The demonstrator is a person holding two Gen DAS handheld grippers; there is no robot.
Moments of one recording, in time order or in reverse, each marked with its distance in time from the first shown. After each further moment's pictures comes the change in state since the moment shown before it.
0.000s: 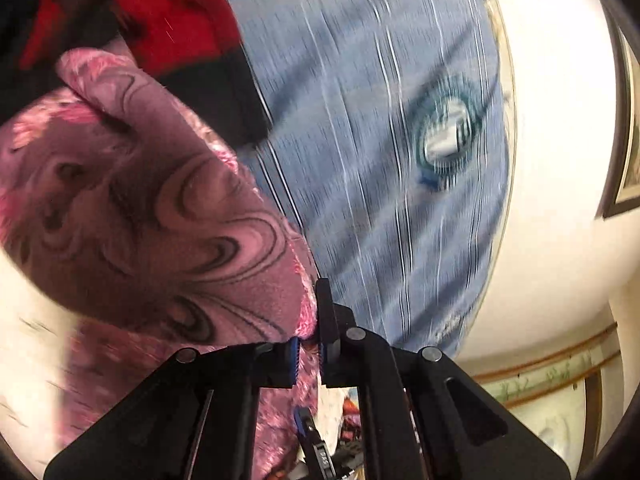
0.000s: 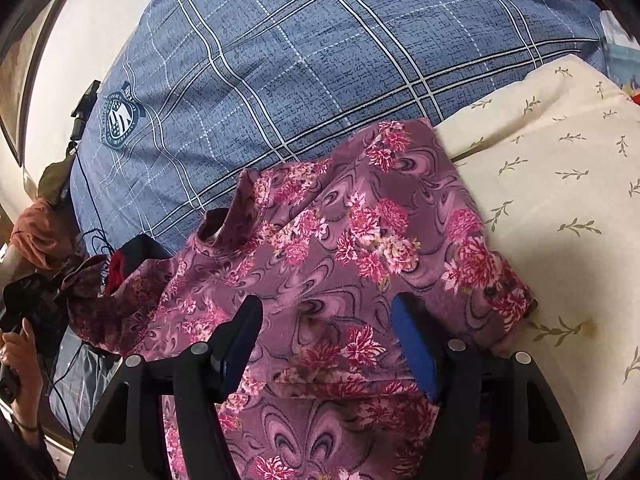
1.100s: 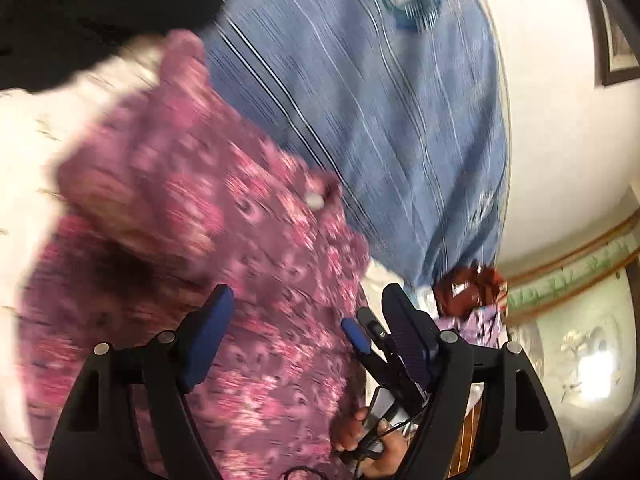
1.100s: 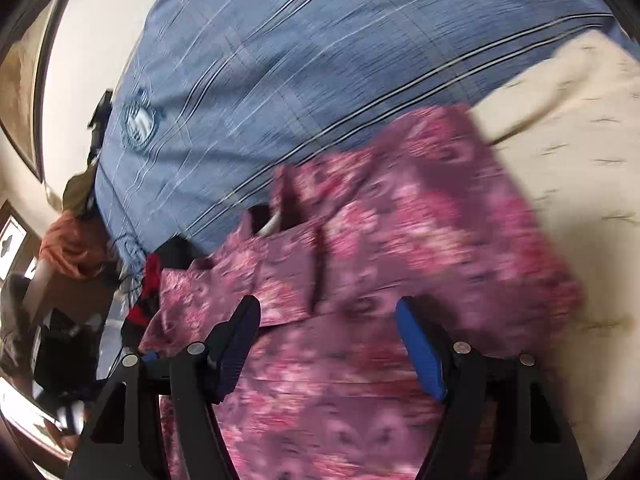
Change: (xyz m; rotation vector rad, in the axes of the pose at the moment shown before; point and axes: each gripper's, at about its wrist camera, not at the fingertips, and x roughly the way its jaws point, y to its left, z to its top) left arm 0.012 0.006 -0.092 0.267 0.148 0.063; right arm 0.010 0.019 0.011 0.058 0.106 0.117
